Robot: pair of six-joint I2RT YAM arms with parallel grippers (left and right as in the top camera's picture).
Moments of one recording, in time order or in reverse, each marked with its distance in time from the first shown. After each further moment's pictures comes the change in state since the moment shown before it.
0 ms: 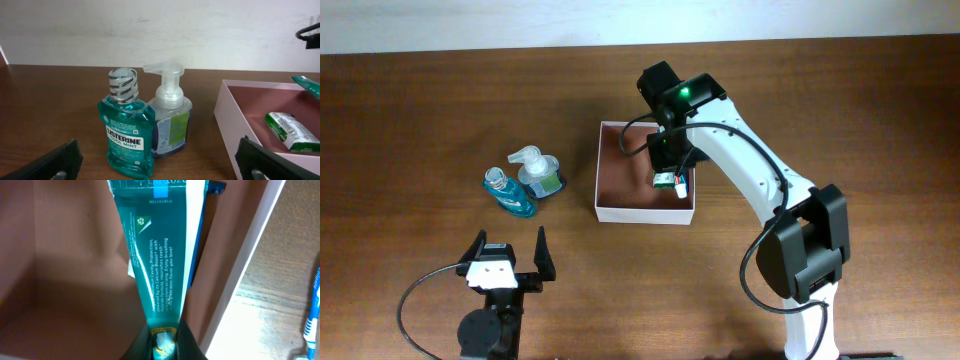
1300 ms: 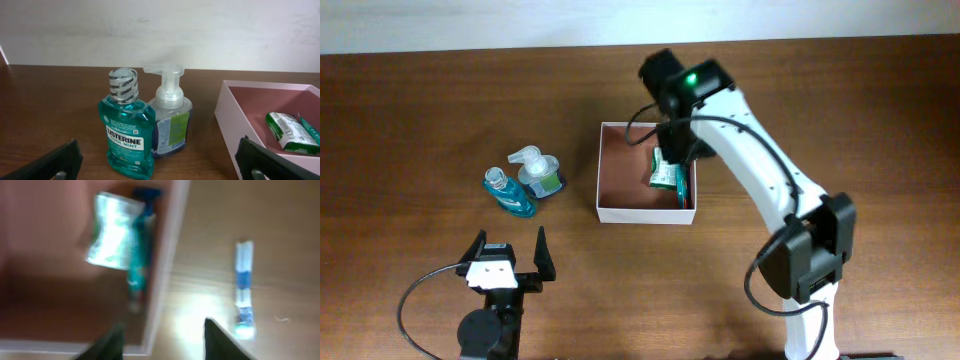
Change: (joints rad) left arm 0.000 -0.001 0.000 0.000 0.000 0.000; right arm -0.005 -0.003 0.177 -0.212 0.146 0.019
